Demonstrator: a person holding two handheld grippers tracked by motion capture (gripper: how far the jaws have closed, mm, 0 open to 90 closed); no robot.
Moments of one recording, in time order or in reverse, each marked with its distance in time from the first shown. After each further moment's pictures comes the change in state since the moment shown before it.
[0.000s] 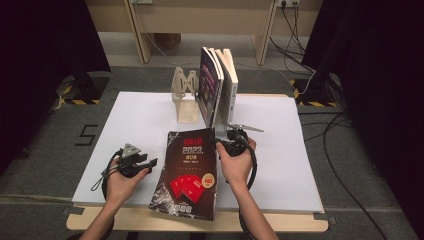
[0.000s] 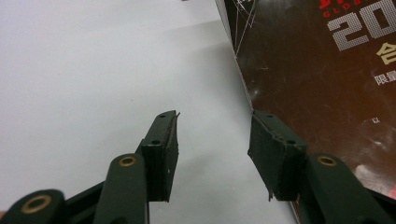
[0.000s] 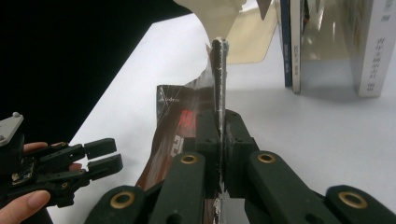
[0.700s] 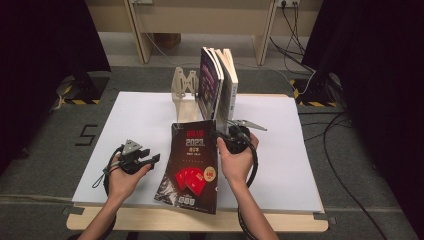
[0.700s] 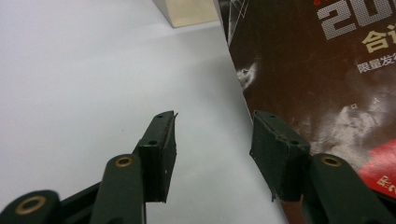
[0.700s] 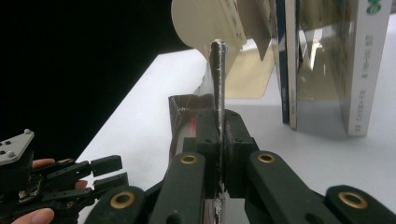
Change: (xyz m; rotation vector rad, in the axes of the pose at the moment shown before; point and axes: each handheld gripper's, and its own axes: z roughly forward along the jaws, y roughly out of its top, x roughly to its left) left arm -0.004 0.013 0.000 -0.057 -0.027 0.002; right arm 0.012 0.011 -0.014 -0.121 -0.008 -0.043
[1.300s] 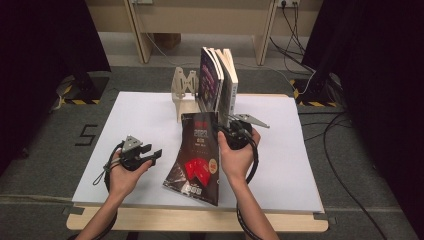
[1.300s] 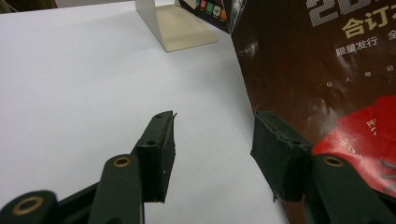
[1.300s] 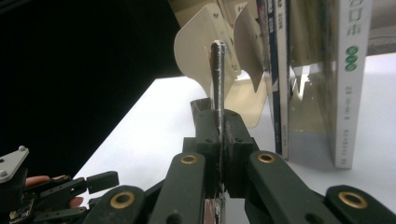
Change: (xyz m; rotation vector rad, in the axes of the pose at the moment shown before) left arm -0.002 0.011 0.000 -0.049 -0.019 0.016; right arm 0.008 0.014 -0.008 -0.092 -0.030 -0.033
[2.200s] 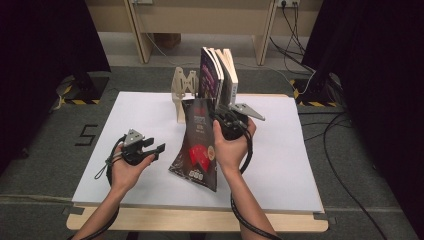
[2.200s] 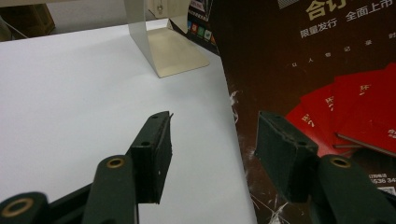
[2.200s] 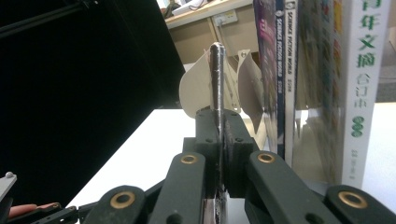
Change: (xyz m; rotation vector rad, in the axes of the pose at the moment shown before) left arm -0.005 0.021 0.001 -0.041 -0.022 0.016; right arm 0.014 0.021 0.012 -0.114 -0.016 -0.059
